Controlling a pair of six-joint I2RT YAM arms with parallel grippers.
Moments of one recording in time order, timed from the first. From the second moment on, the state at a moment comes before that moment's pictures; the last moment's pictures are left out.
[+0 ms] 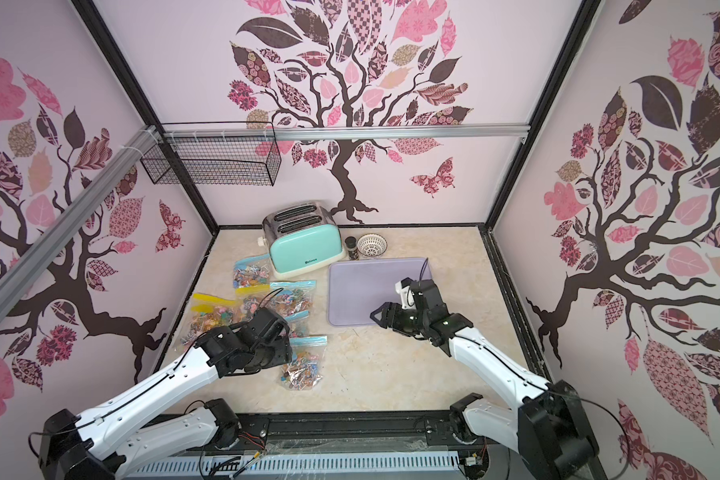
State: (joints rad) left arm -0.73 1.00 0.72 -0.98 -0.17 -0.95; right arm 0.45 1.21 0.69 -0.25 -0.57 0.65
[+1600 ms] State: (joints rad) left arm -0.53 0.93 0.63 -0.88 -0.01 -0.94; right arm 0.82 1.80 0.64 0.50 -0.69 0.88
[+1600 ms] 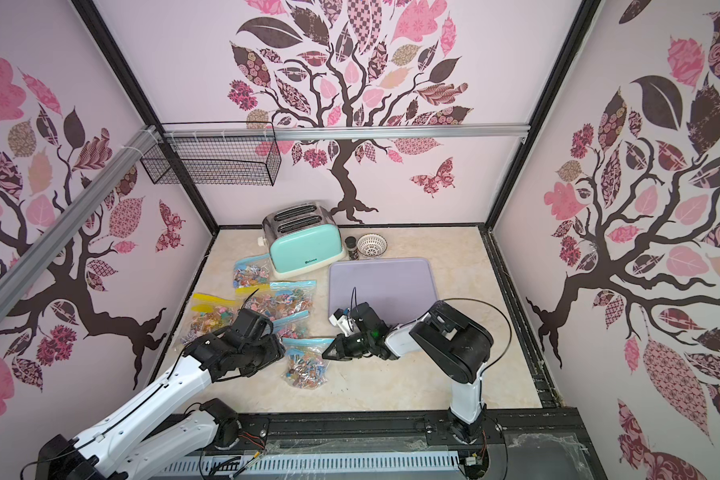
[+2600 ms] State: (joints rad) left arm -0.87 1.52 0.76 -0.53 0.08 -0.97; right arm 0.88 0.64 0.36 -0.33 0.12 1.11
